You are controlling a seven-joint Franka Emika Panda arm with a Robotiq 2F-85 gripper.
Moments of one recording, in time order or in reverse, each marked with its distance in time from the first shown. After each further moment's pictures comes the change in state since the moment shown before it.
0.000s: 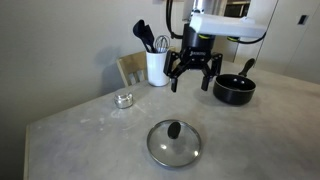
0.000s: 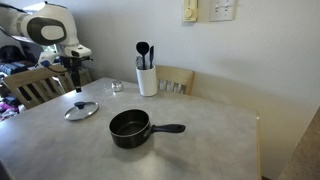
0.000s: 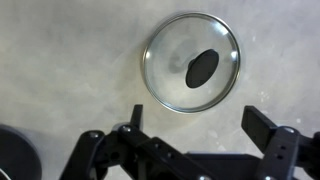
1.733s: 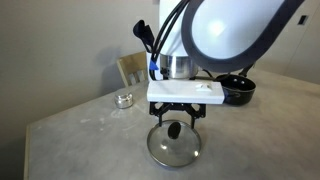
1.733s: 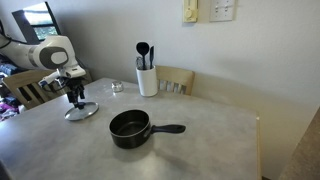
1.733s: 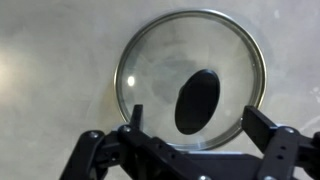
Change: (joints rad) arm 0.152 0.233 -0.048 0.088 -0.151 0.130 0.541
